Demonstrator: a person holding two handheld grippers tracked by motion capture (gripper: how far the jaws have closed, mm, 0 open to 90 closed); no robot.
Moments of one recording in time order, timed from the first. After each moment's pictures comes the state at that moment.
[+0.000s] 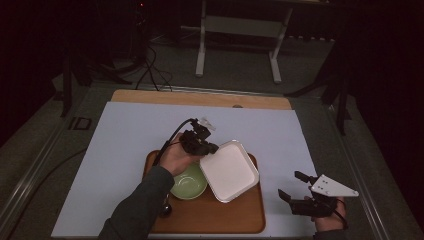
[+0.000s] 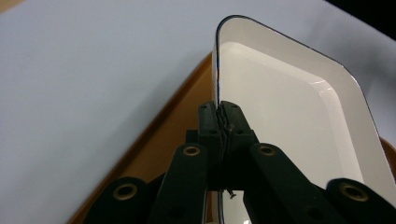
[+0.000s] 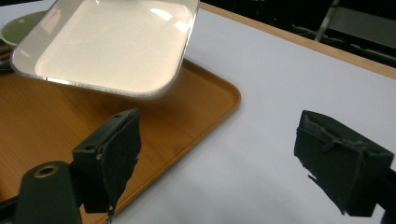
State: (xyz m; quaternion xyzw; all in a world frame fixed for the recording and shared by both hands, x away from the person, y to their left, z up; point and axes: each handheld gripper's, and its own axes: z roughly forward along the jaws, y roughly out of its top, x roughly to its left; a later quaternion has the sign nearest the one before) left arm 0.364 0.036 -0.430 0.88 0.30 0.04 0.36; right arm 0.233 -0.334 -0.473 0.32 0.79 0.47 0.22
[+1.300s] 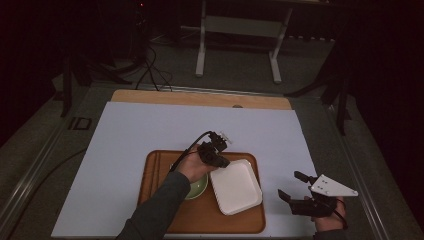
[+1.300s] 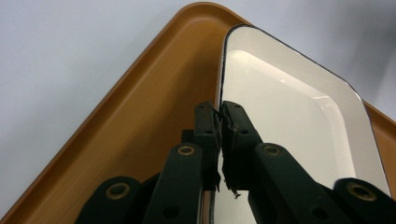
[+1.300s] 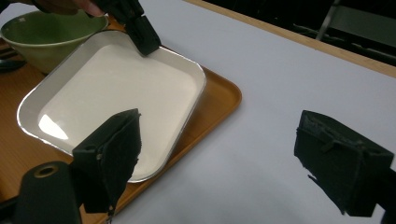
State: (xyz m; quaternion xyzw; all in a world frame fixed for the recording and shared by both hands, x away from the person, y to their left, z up) left arm 0.368 -0.012 -0.474 0.90 0.30 -0.01 0.30; right arm 0.233 -0.334 -0.474 0.32 0.79 0.47 0.22
